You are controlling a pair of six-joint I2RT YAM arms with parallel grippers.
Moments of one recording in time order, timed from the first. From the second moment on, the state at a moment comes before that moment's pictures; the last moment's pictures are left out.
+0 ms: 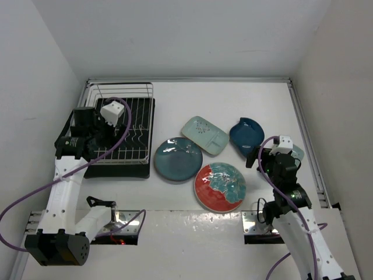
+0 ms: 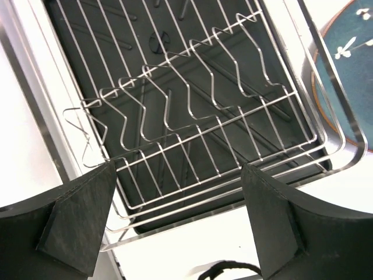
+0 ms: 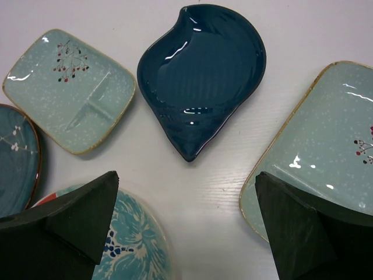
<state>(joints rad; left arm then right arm) 0.03 0.95 1.06 -0.81 0.11 0.44 0.18 0.37 0.28 -0.31 0.13 0.26</state>
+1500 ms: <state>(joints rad) -0.60 1.73 1.48 -0.85 0.22 0.54 0.18 0.52 0.37 -0.37 0.08 0.31</state>
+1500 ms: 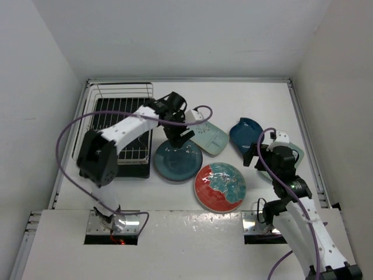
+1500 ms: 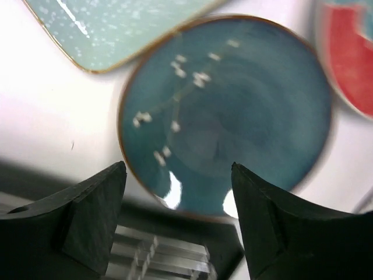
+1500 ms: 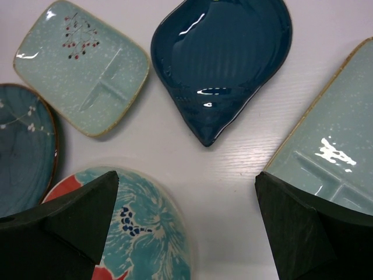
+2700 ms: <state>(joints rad) -0.38 2.17 1.72 -1.07 0.62 0.36 0.18 0.63 0.41 -0.39 -0.17 0.27</state>
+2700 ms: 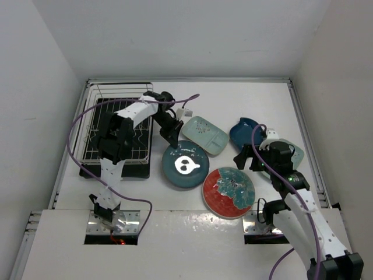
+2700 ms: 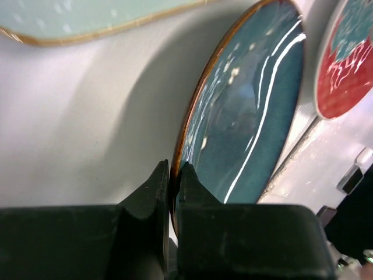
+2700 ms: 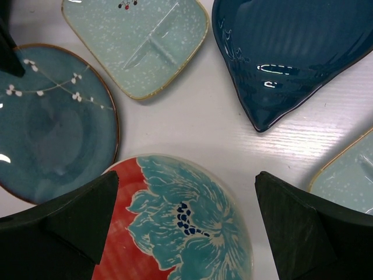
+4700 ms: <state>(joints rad) 0.22 1.33 1.61 -0.88 -0.23 0.43 0.18 0.62 0.35 -0.26 0.05 0.33</state>
